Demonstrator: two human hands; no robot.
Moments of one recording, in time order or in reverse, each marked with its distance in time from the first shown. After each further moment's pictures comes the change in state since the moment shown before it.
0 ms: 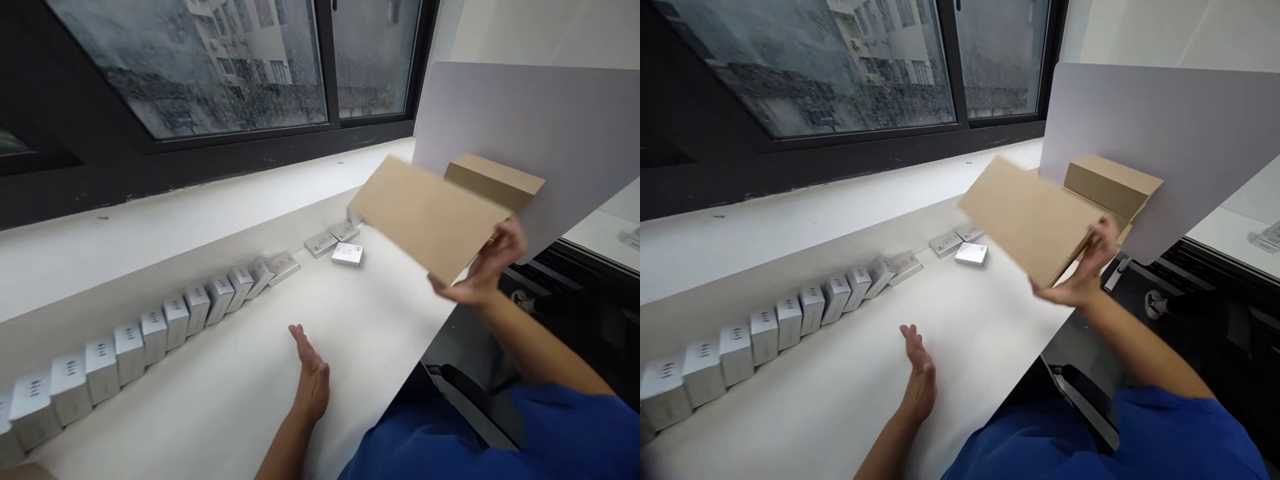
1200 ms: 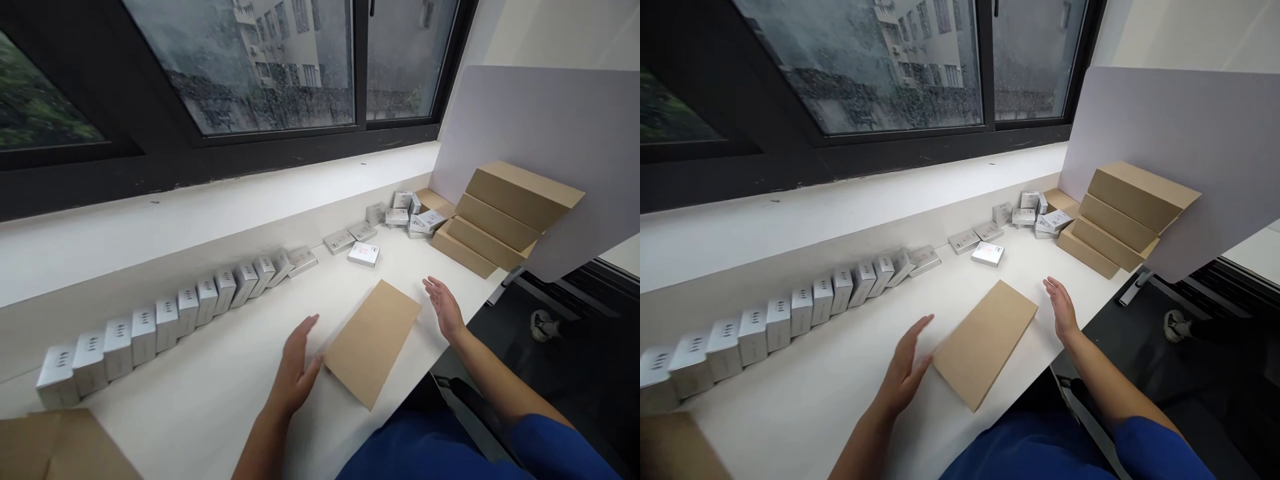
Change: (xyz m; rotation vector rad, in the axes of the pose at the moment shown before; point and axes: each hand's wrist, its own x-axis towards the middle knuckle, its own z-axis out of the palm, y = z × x) left_hand 0.017 0.004 -0.065 -0.064 0.031 -0.029; right_hand -0.116 0.043 0.067 0.611 -0.241 1.183
